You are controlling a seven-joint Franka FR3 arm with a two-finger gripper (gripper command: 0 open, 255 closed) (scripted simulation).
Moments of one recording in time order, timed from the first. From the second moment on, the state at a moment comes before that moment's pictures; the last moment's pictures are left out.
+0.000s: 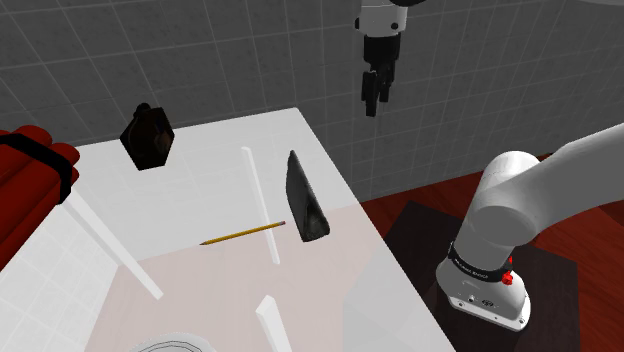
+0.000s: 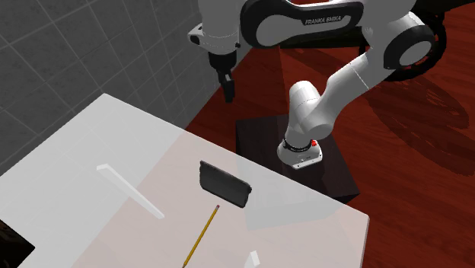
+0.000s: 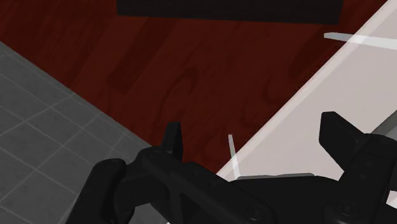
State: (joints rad) arm 0.00 -0.74 -0.02 -2.26 -0.02 1.51 -0.13
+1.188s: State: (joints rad) arm -0.10 -0.37 0.43 -1.98 0.16 1.52 0.81
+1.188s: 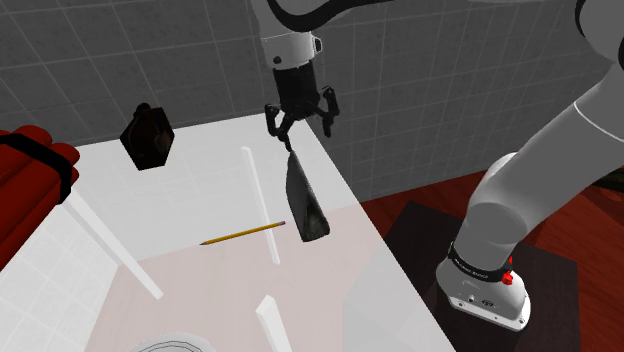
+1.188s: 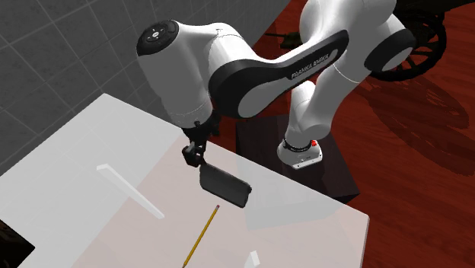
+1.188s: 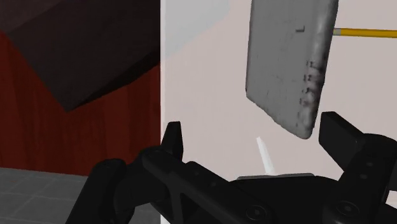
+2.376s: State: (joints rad) arm -0.11 -0.25 0.51 -1.98 0.16 1.62 1.00
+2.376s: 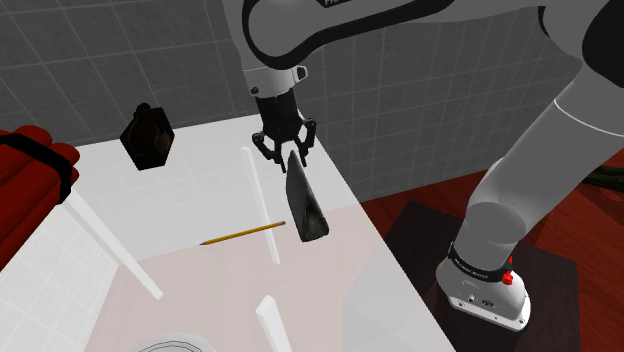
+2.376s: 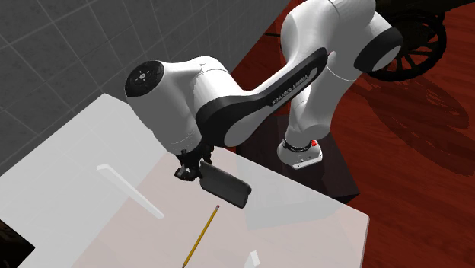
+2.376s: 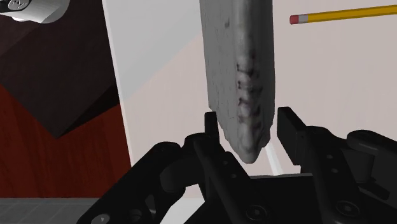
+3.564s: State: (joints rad) arm -0.12 -0.22 0.50 -1.78 0.14 1.45 1.02
